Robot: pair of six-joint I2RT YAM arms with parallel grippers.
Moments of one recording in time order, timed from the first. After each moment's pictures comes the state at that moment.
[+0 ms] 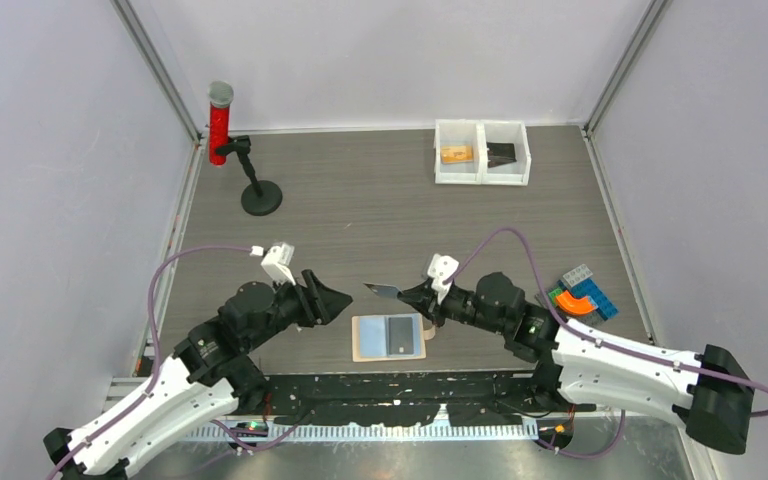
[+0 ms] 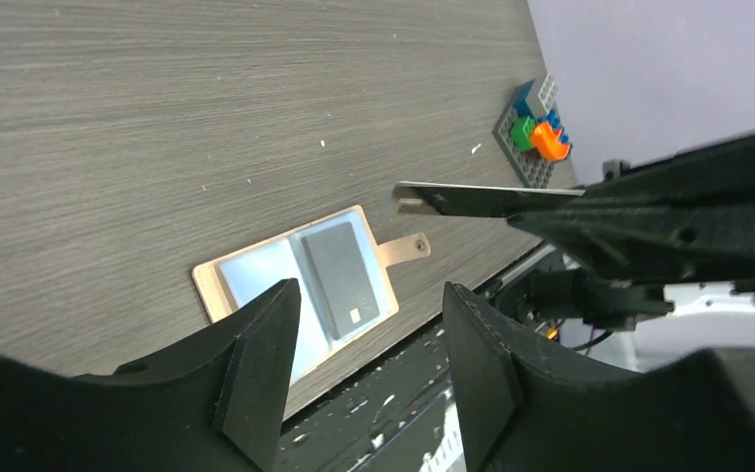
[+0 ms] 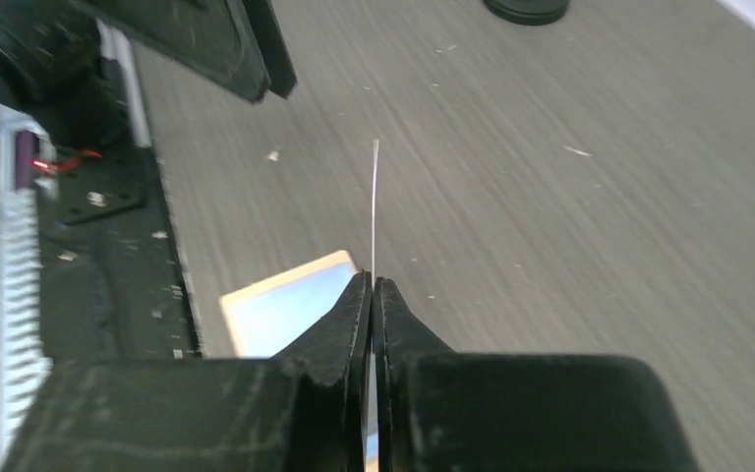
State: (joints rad) left arm -0.84 0.43 0.48 -0.39 -0.09 -0.85; right arm 1.06 0.85 0.41 0.30 -0.06 -0.11
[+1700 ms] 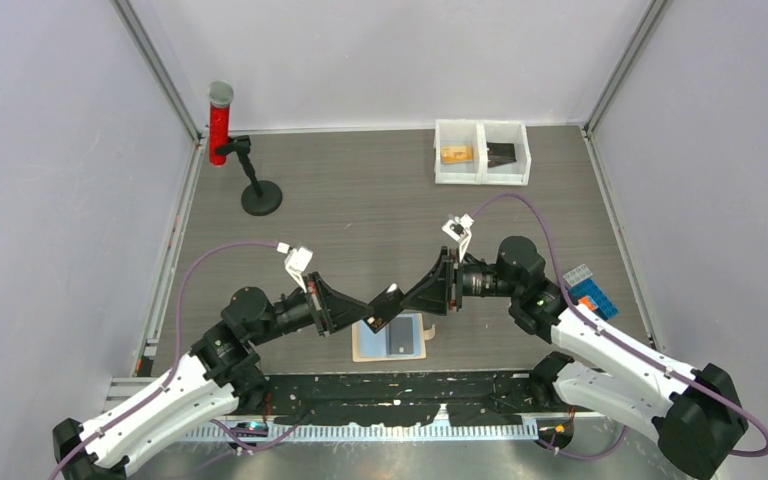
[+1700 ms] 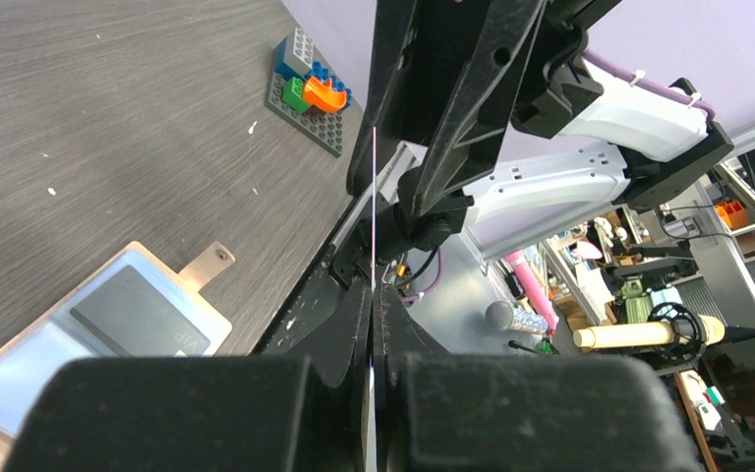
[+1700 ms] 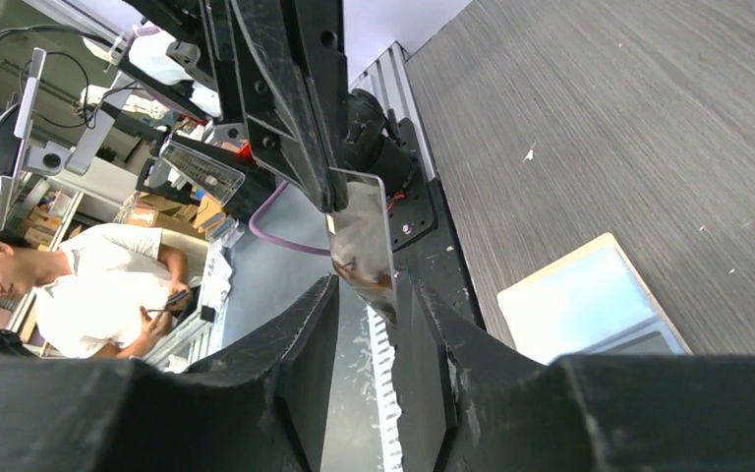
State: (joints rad) left arm -0.84 0.46 0.35 0.11 0.33 -0.84; right arm 0.67 0.89 0.53 0.29 -0.81 0.67
